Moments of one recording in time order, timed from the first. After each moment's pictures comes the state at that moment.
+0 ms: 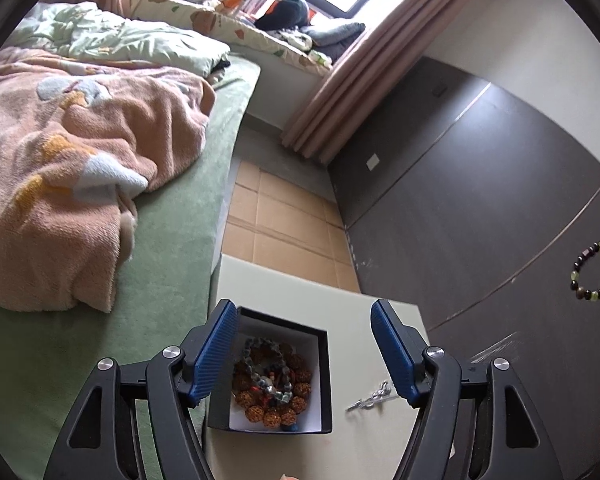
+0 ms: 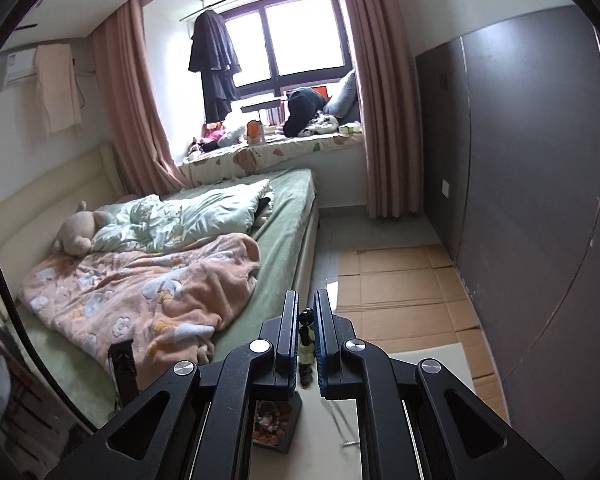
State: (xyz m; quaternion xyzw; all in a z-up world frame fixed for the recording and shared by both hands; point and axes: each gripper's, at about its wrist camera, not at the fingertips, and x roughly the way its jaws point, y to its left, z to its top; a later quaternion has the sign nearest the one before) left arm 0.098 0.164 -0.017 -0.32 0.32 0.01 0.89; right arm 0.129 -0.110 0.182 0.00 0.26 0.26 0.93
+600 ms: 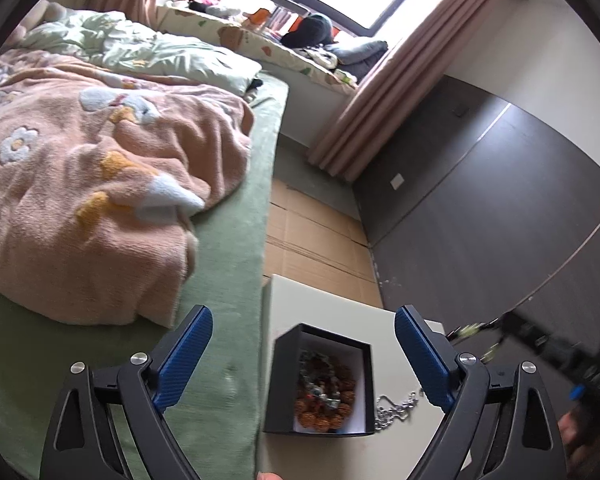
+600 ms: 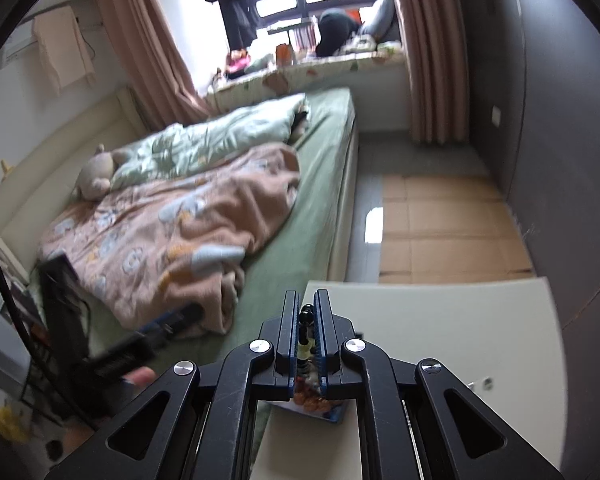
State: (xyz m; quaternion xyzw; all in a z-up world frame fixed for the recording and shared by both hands) left arm 0.073 0.206 -0.017 -0.31 0.31 0.06 0.90; right arm 0.164 -0.022 0.046 -0.01 0.38 0.32 0.86
